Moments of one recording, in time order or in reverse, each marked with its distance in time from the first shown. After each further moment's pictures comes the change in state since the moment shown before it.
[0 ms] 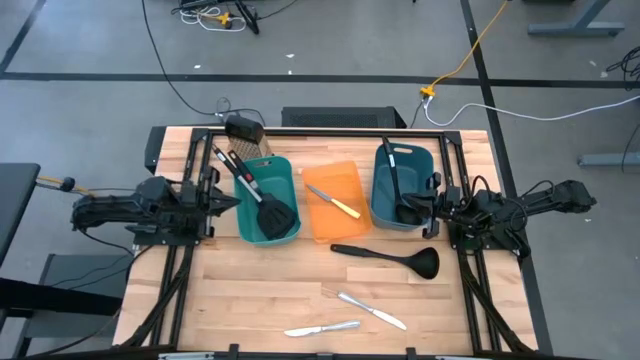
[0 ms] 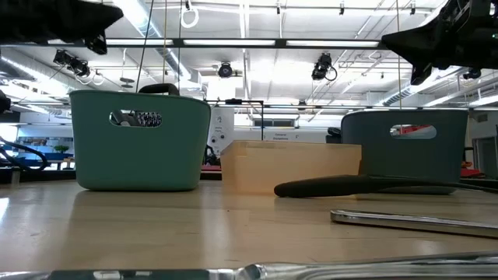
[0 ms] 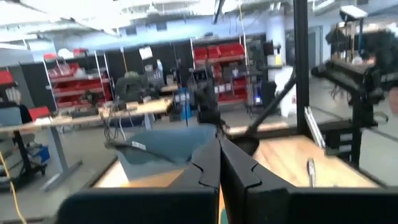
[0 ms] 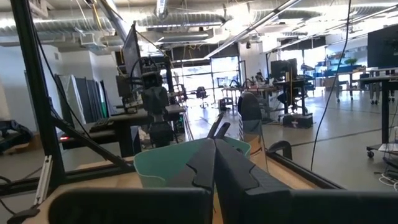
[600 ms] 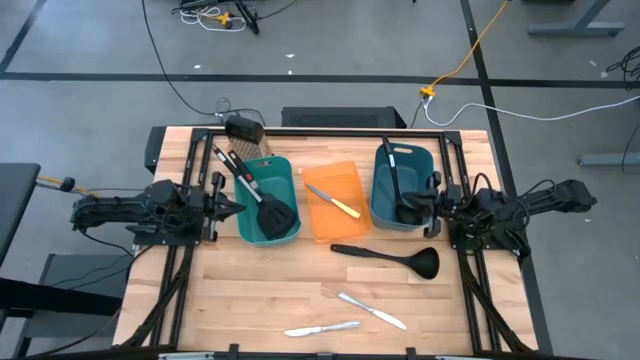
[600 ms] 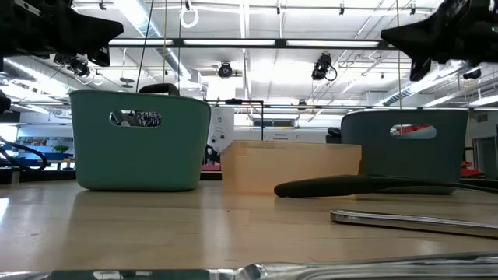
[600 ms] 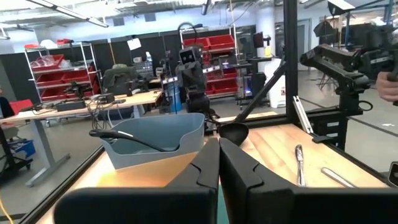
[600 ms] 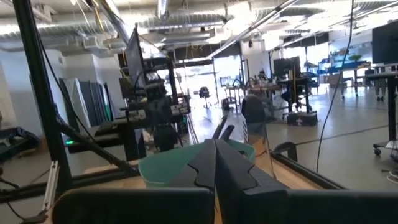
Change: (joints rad) left arm 0.000 0.000 -0.058 0.020 0.042 -0.007; right arm 0.001 0.010 0.053 -0.049 -0.008 0.026
